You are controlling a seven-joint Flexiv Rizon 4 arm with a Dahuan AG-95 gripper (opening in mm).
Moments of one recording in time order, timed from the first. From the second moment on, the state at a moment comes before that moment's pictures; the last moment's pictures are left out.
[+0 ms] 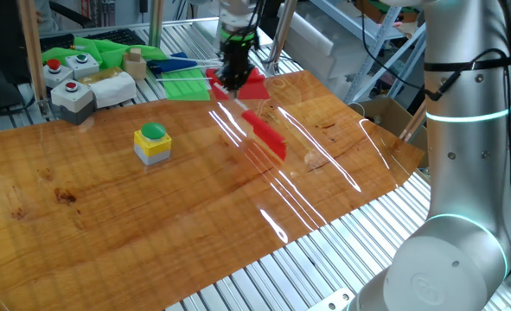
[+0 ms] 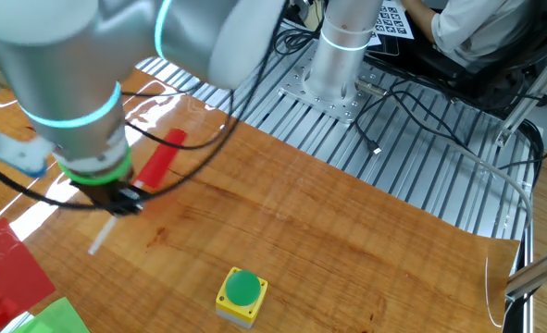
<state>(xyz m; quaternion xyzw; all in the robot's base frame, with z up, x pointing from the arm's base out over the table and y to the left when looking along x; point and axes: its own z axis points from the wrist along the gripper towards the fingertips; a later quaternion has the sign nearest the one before) 0.681 -0.110 0.118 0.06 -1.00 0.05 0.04</state>
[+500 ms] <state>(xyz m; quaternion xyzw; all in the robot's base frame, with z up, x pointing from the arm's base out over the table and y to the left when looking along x) 0.663 -0.062 0.108 -0.01 -1.00 0.01 0.04</state>
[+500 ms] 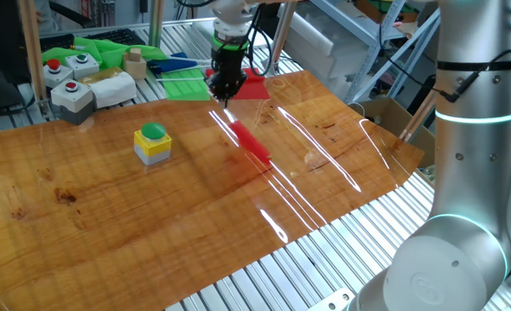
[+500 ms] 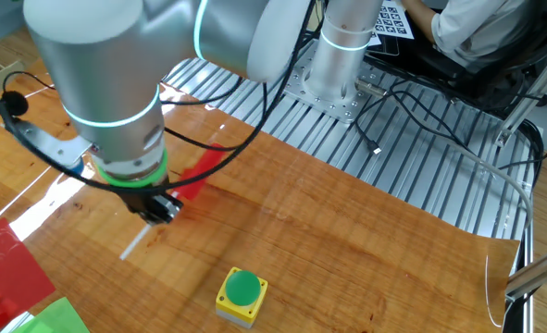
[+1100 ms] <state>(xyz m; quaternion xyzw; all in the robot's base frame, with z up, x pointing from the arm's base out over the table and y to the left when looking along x) 0.660 -0.042 0.087 -0.01 -1.00 0.02 0.04</state>
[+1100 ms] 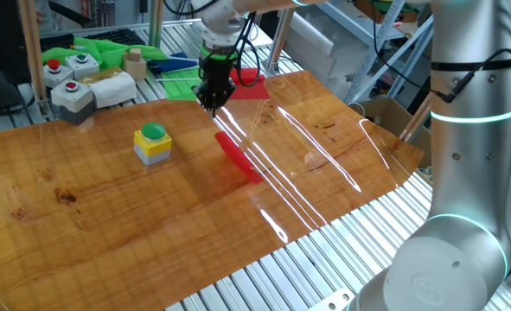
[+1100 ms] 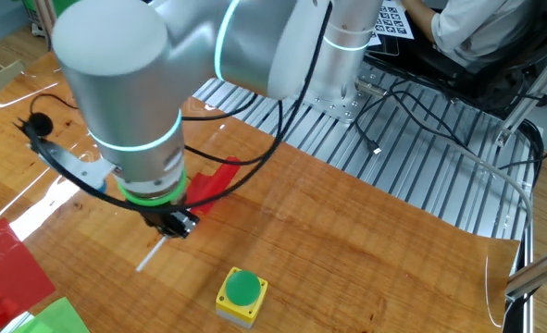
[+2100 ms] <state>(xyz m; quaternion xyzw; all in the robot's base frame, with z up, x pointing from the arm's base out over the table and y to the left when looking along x) 0.647 -0.050 0.034 0.02 -1.00 0.02 0.02</state>
